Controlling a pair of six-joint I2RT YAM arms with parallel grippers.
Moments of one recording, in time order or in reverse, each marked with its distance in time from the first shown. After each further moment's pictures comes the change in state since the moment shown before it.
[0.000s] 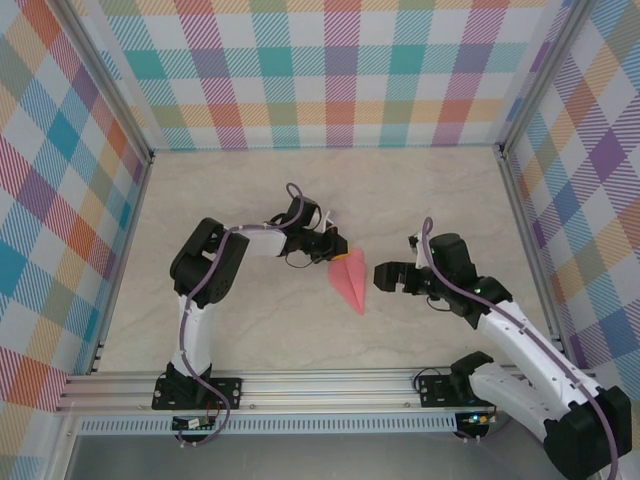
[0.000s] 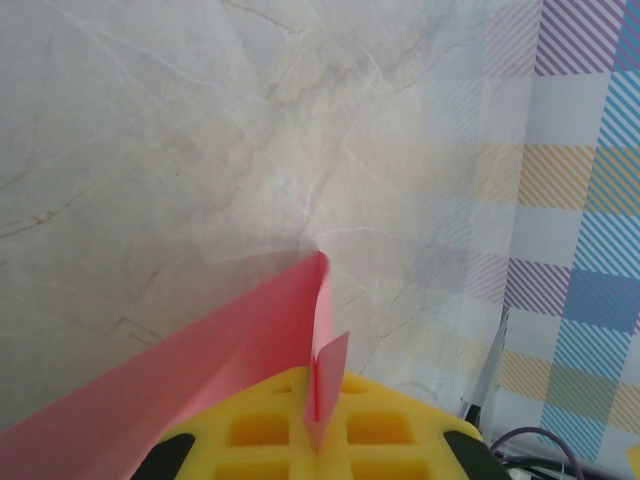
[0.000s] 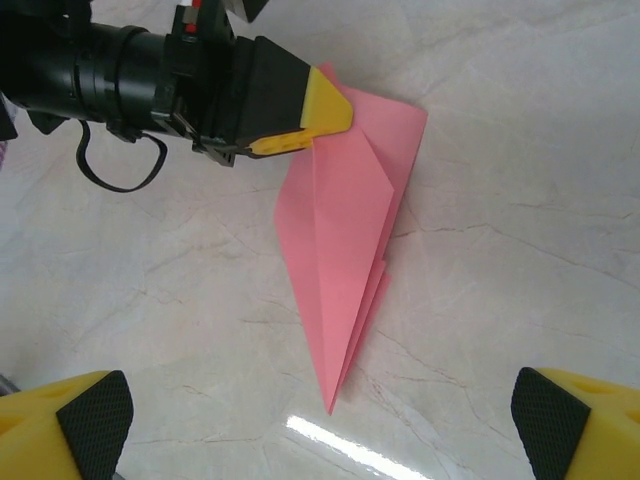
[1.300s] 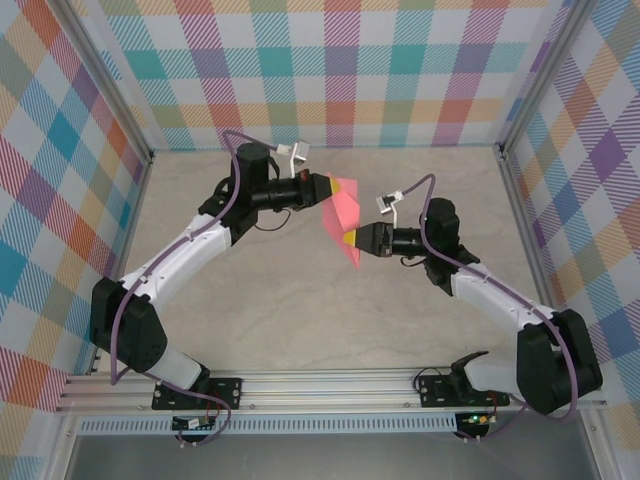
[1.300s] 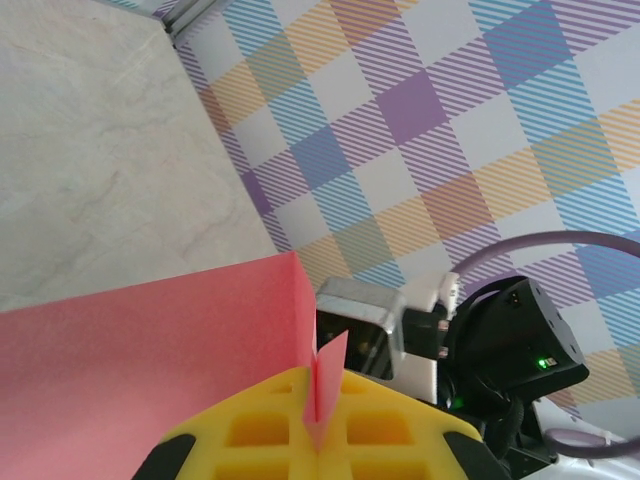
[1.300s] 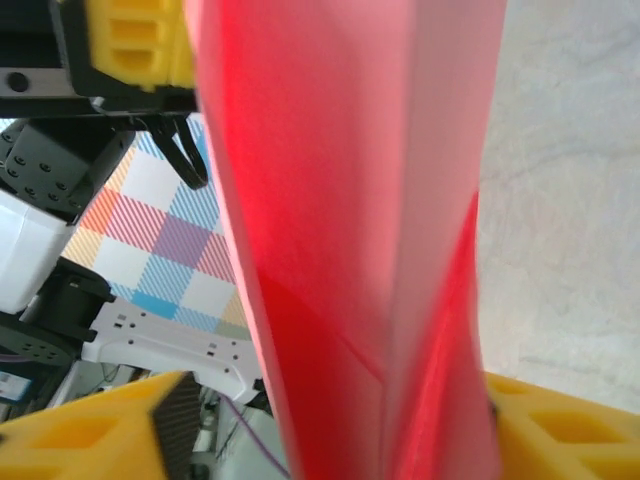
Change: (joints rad) left arm 0.055 -0.581 0.074 -0.121 -0.021 -0.005; right arm -0.008 0.362 0.084 0.883 -0.685 0.415
